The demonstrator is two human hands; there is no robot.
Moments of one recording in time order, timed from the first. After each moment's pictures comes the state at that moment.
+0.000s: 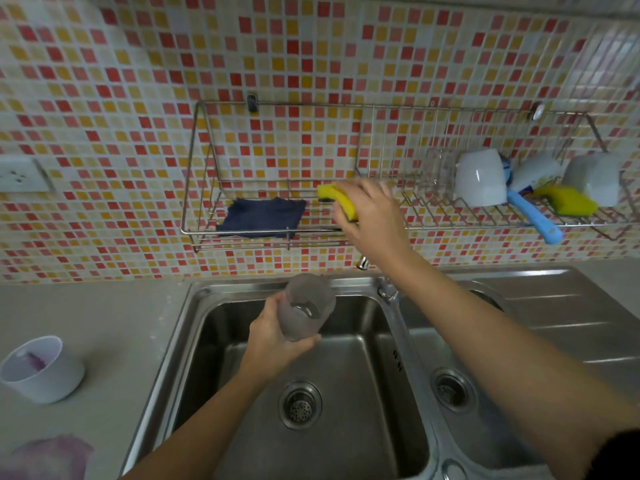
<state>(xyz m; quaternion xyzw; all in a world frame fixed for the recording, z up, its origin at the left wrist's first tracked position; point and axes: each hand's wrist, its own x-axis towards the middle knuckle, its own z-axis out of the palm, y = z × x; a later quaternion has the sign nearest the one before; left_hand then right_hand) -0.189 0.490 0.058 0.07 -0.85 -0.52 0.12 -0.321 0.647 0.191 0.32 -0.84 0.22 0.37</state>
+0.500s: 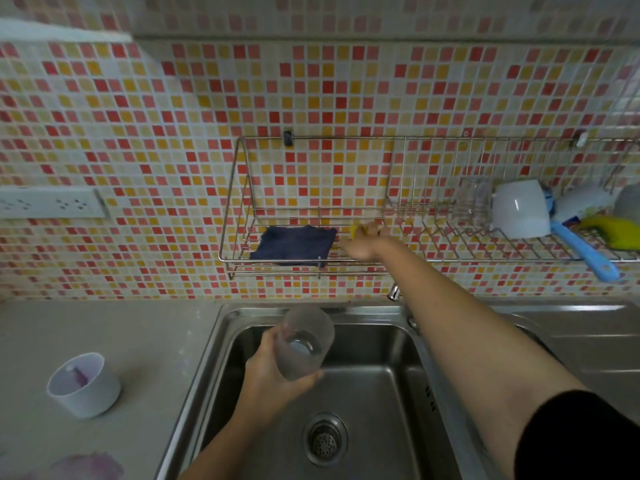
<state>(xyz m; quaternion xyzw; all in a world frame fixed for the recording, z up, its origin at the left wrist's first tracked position) -0.167 0.455 0.061 0.10 -0.84 -0.52 0.15 -0.378 0.587 0.203 0.12 -0.97 0.11 -0.19</state>
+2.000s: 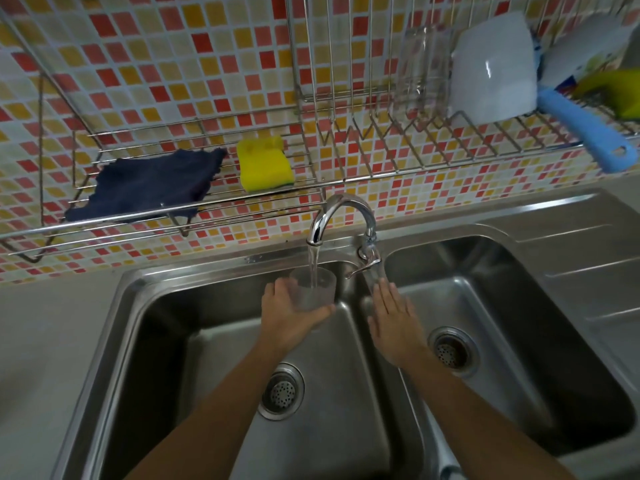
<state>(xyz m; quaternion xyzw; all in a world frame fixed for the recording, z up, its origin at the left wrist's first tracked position) -0.310 0.559 -0.033 0.16 -0.88 -0.44 -0.02 -0.338 0.767 -0.104 0.14 -0.98 0.08 -0.06</state>
